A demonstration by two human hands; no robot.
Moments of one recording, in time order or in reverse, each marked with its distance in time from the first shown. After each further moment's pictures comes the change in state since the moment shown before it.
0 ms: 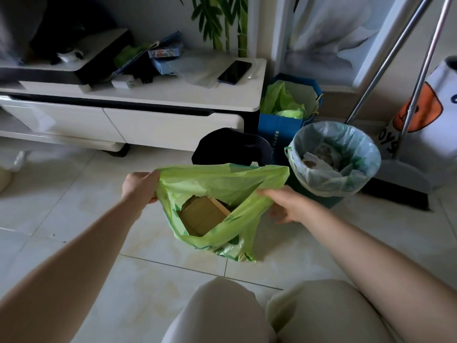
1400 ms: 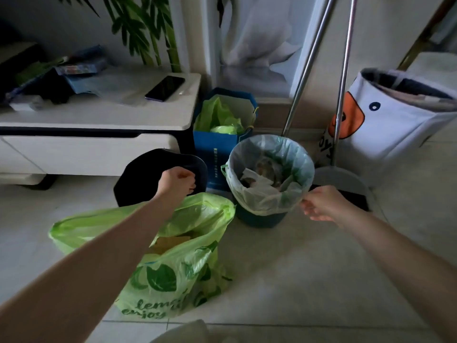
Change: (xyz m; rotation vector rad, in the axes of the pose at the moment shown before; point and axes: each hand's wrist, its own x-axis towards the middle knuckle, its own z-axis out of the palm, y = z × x) left_hand -0.035 0.092 0.217 -0.065 -0.393 0.202; right_hand 0.024 0.042 -0.225 0.010 0.403 -0.103
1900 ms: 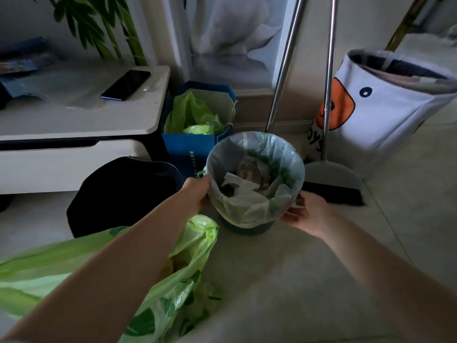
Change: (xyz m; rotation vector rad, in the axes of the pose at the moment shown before) left_hand 0.061 0.002 0.120 -0.203 -0.182 -0.362; right_hand 0.055 0.020 0.015 0.896 -0.110 0.257
